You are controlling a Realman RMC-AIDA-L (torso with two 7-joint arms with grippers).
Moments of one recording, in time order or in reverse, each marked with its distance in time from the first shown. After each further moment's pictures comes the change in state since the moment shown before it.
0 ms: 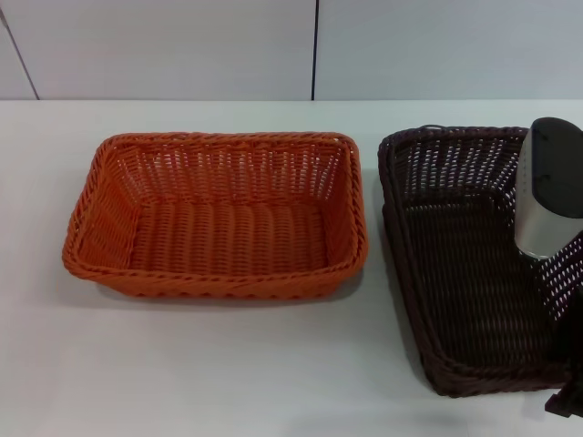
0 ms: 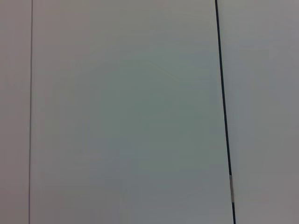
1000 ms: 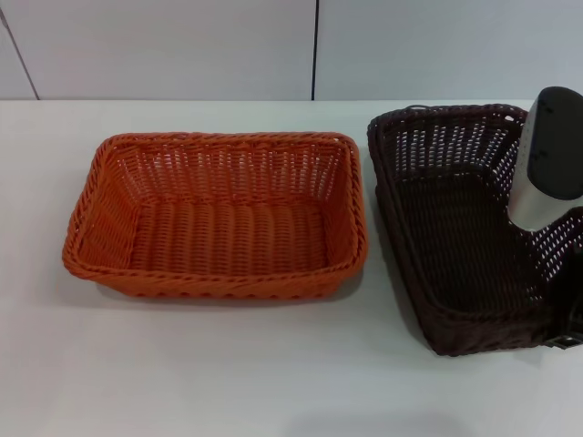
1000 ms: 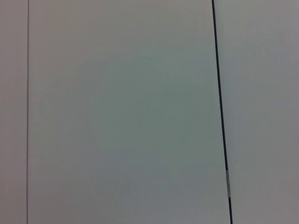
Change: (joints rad) left arm 0.008 0.000 0.012 -0.002 0.002 0.000 0.000; right arm -0.033 0.014 0.002 0.067 -0.066 0.130 0.017
